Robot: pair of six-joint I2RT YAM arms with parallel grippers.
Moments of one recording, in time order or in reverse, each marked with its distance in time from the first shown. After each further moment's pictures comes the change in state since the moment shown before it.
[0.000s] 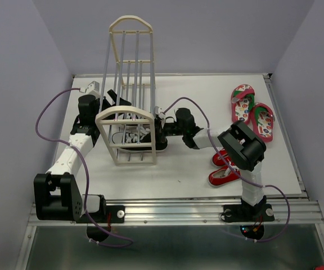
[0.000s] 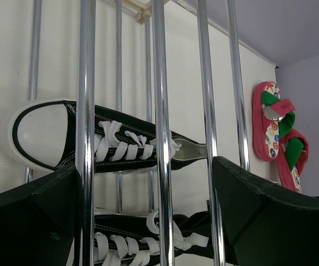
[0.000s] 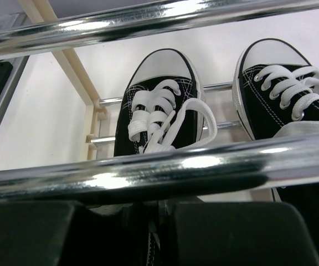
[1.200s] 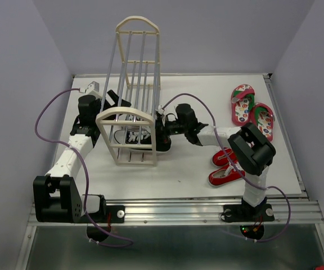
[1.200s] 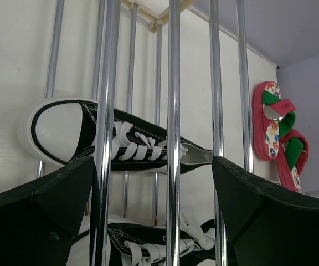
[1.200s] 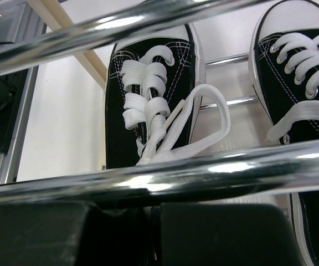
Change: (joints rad) left arm -0.007 -0.019 0.000 -0.024 -0.014 -0.003; right arm -0.010 -0.115 0.016 -0.303 0.012 0.011
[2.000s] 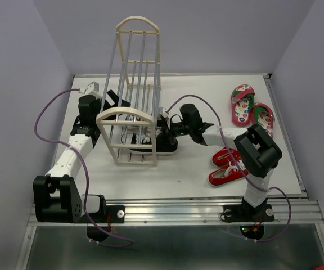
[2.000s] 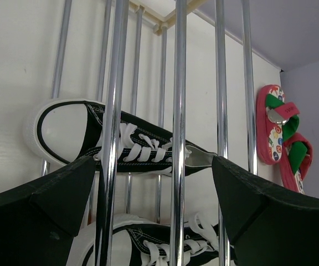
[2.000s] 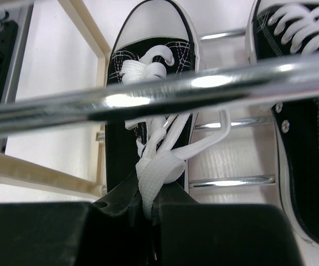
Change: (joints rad) left arm 0.000 0.000 0.000 -0.003 -0.022 0.000; right arm -0.039 -0.048 -0.041 -0.145 -0.028 -0.184
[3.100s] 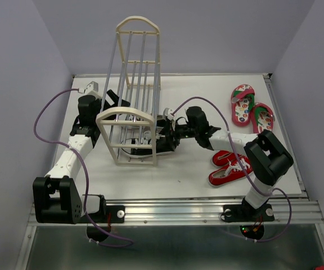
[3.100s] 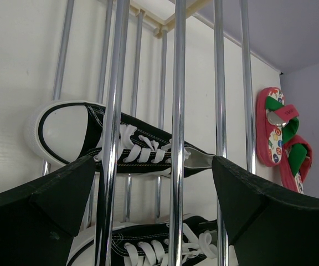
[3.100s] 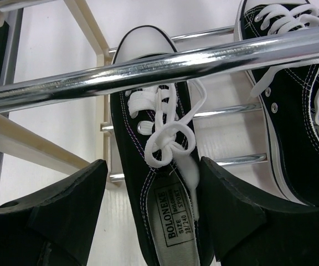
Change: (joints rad) left arm 0.000 -0.009 0.000 0.000 -0.008 -0.001; right arm 0.000 -0.133 -0.116 0.047 0.076 0.020
